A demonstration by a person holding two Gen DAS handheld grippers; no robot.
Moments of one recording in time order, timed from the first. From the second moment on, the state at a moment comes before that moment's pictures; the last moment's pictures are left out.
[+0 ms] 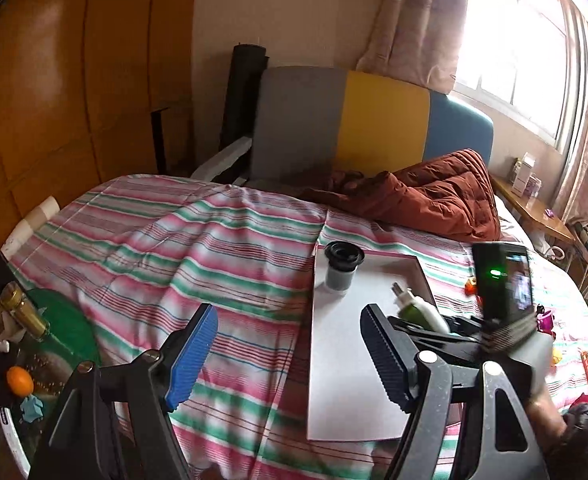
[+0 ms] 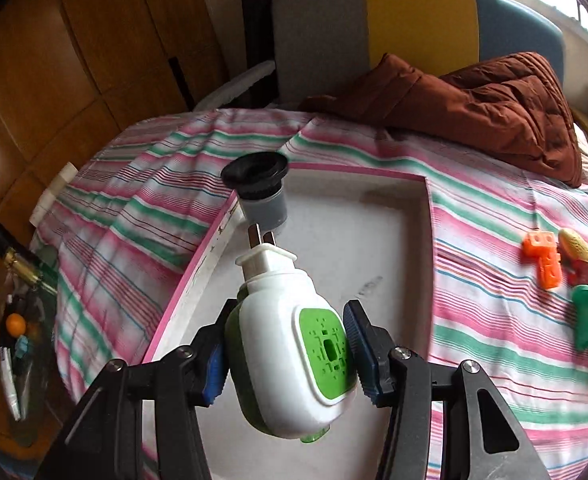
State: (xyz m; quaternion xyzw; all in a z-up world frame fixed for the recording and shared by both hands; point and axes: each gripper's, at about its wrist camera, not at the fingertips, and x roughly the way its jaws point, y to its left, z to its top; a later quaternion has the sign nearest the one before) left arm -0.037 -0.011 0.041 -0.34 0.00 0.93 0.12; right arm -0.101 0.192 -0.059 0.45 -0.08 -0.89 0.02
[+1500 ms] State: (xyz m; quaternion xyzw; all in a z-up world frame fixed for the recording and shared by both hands) left arm -0.057 0.023 0.093 -0.31 0.01 0.94 0.16; right arm -0.094 0.218 -0.016 0.42 -0.10 -0.90 0.01
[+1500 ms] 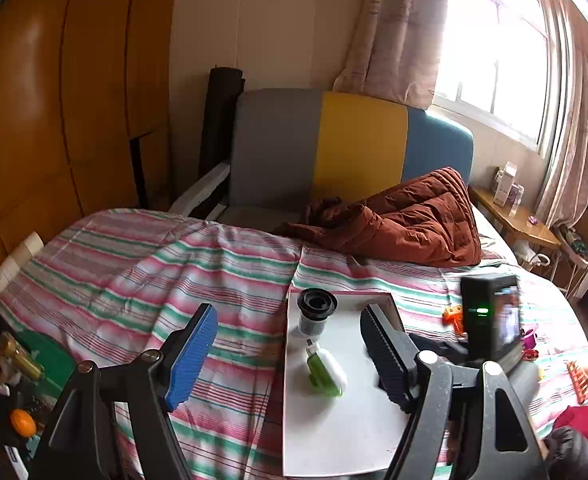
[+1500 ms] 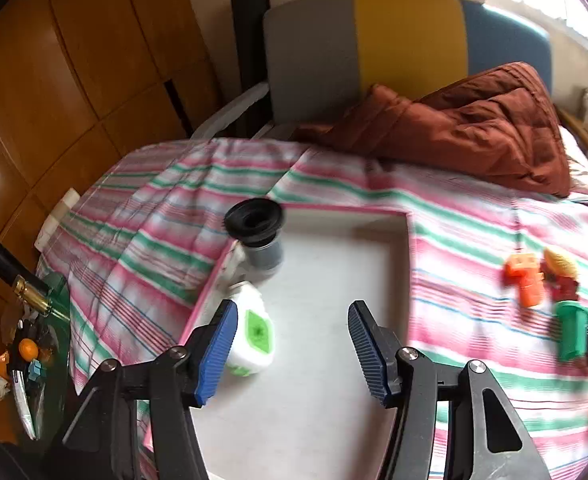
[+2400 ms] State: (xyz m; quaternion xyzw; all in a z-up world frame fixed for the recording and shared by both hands) left arm -0.041 0.082 0.079 -0.32 0.07 0.92 0.19; right arm 0.057 0.476 -0.052 0.39 -0.17 -0.88 -0.22
